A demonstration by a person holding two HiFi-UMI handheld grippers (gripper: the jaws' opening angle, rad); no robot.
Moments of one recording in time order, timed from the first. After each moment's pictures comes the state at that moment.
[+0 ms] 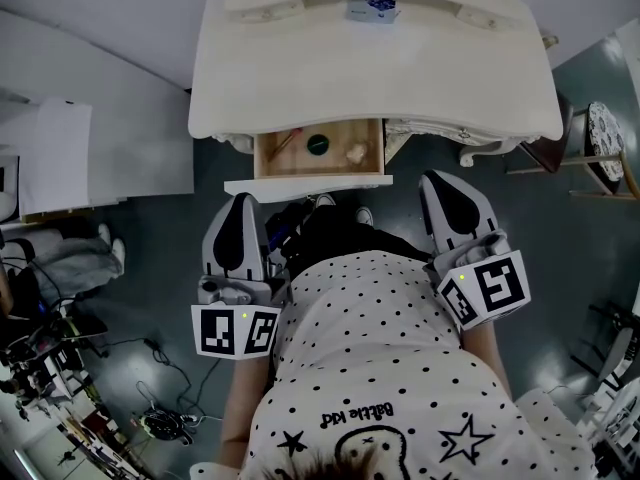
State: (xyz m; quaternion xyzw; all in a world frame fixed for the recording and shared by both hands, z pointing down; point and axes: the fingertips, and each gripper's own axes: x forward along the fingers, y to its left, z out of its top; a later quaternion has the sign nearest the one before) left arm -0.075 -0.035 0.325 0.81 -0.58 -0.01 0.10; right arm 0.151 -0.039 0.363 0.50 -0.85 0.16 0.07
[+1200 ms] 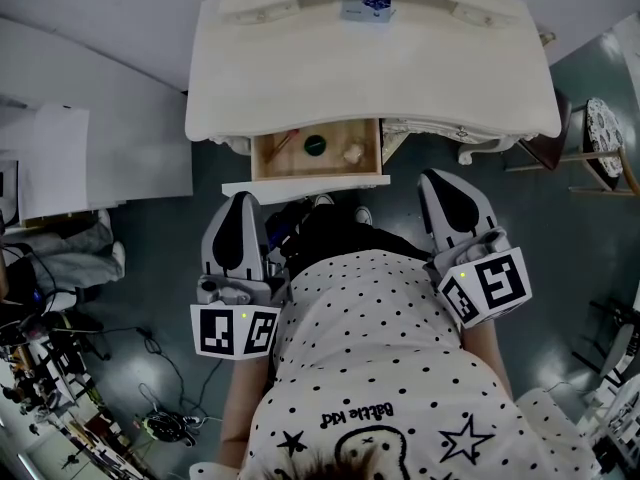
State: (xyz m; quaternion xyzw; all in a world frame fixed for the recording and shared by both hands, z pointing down) left arm -0.069 -0.038 0.322 0.82 -0.57 -0.01 0.10; right arm 0.154 -0.039 0.364 0.50 -0.85 0.17 0.07
